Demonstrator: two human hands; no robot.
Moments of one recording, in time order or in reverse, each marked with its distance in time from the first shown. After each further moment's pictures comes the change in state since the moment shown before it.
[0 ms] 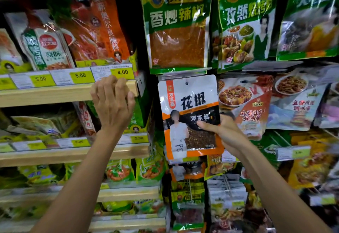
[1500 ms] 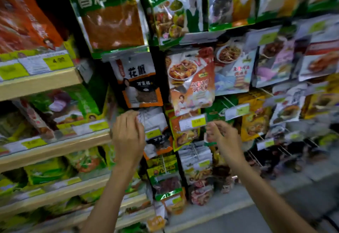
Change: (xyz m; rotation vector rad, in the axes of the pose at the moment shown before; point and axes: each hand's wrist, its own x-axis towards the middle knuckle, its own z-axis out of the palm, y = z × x) left_hand -0.085 0.147 -0.069 -0.561 -0.374 -0.192; right_hand -0.130 0.068 -0.063 -0.369 0.539 -0.008
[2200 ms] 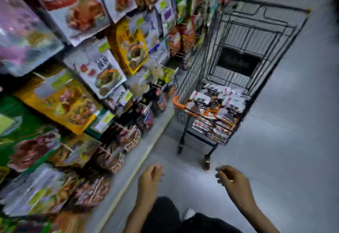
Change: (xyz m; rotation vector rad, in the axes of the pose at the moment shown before) left_hand -0.264 0.431 0.187 -0.822 -1.464 -0.674; right_hand -0.264 0.231 -0.390 -0.213 0.594 0.807
